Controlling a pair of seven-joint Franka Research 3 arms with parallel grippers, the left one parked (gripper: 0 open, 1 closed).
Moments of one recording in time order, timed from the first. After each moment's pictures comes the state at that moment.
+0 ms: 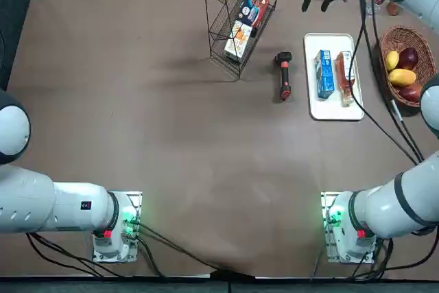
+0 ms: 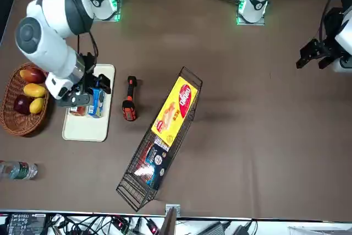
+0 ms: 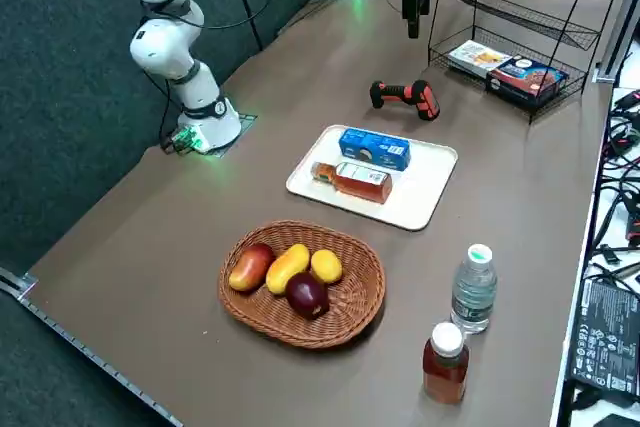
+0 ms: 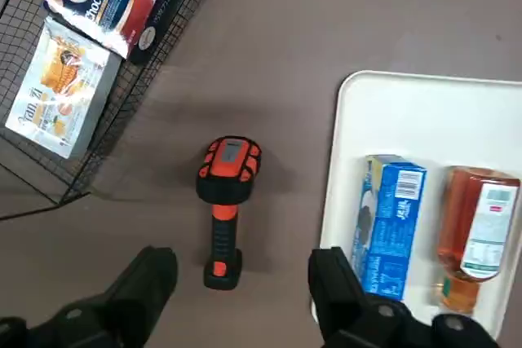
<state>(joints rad) 0.28 0.20 -0.01 -1.70 0.10 1.89 0.18</state>
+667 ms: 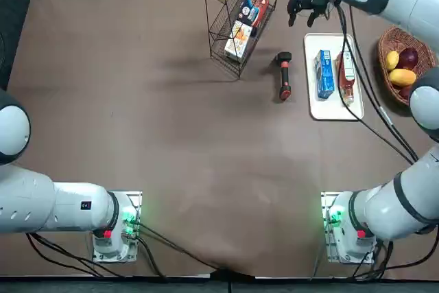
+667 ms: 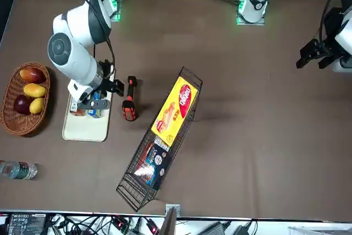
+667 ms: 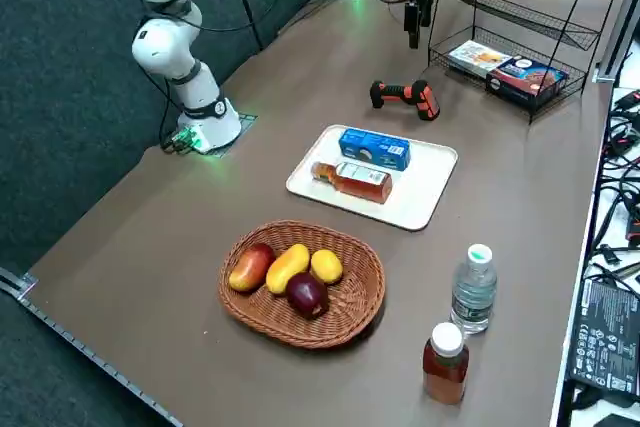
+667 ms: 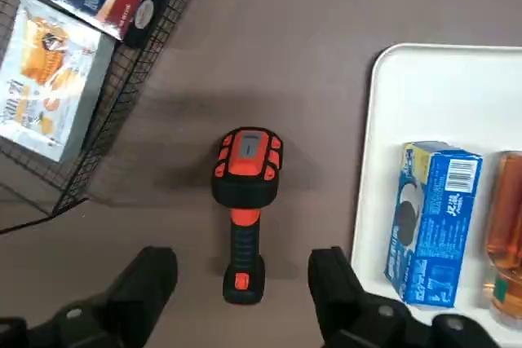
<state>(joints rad) 0.34 0.26 -0.01 -1.76 0.10 1.99 0.28</state>
